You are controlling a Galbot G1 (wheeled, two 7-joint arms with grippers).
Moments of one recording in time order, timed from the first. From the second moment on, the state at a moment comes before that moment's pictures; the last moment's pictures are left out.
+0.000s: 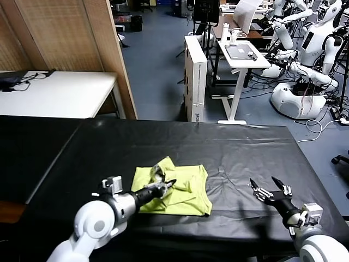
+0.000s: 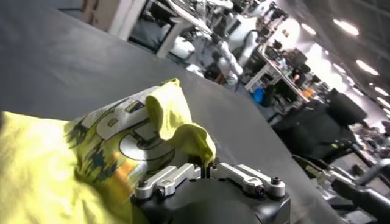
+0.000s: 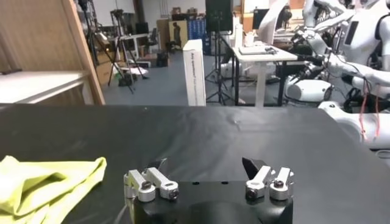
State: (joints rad) left arm 1.14 -1.11 -0.20 -2.06 -1.15 0.74 -0.14; right arm -1.62 1.04 0.73 2.11 0.60 -0.34 0.03
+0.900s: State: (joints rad) left arm 1.11 -1.21 -0.13 -1.97 -1.06 0.74 -0.14; right arm -1.61 1.03 0.70 2.12 0.59 -0.35 0.02
